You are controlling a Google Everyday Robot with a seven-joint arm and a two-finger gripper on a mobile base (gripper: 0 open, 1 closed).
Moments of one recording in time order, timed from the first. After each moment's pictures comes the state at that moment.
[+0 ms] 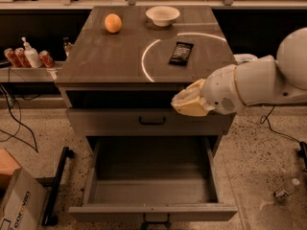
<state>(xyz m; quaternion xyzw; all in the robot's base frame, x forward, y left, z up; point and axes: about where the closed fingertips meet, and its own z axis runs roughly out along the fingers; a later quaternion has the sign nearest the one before) 0.491 -0.073 0.870 -0.52 0.72 0.23 0.39</state>
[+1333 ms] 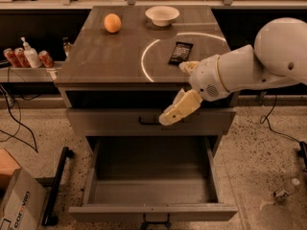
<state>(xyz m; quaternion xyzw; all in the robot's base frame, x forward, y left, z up) 0.529 -0.054 0.868 -0.53 0.72 0.23 0.39</state>
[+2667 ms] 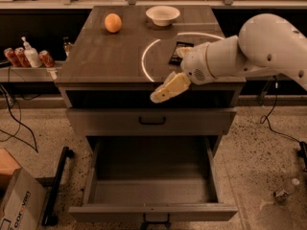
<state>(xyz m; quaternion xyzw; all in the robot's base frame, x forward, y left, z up) 0.599 -0.045 0.873 -0.49 0.72 0.21 0.43</state>
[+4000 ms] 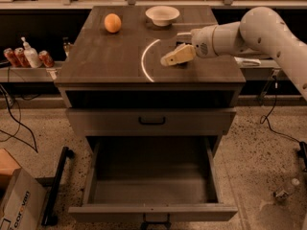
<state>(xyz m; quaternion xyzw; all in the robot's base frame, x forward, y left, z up) 0.742 -0.093 0.876 -0.39 0.74 0.22 0.50</state>
